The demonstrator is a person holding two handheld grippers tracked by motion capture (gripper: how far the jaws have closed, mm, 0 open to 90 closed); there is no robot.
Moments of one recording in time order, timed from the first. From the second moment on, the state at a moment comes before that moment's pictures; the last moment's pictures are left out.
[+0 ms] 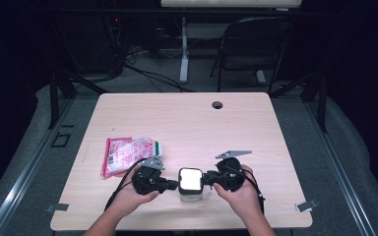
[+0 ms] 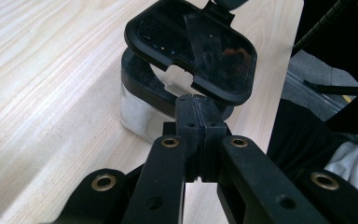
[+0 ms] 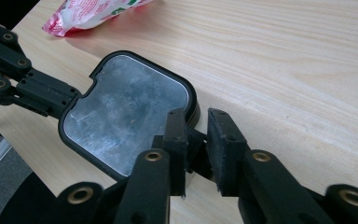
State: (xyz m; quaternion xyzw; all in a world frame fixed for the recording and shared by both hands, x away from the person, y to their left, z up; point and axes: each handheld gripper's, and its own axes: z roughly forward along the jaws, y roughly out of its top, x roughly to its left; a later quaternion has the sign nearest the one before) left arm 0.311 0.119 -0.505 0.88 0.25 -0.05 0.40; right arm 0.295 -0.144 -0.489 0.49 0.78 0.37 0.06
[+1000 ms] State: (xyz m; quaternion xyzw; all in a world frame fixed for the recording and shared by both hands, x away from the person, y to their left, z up) left arm 0.309 0.108 -0.482 0.85 0.26 -0.01 0.46; right arm 0.255 -0.104 -0.474 0.37 0.85 0.36 0.14
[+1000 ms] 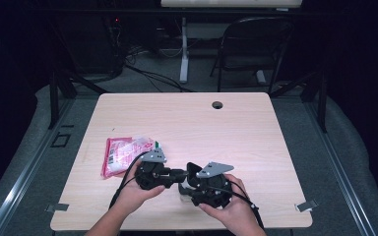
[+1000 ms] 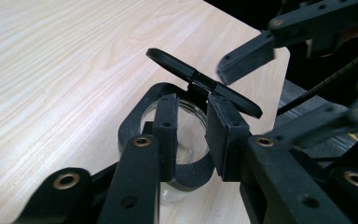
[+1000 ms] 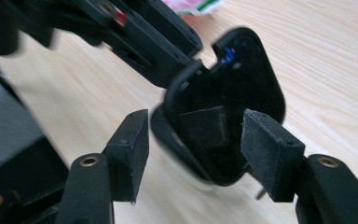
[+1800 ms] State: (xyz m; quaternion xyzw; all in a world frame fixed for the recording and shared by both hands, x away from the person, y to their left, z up) left arm 0.320 0.099 -0.518 0.86 0.29 0.04 0.41; right arm 0.256 -0.118 -0.471 0.39 0.82 0.39 0.13
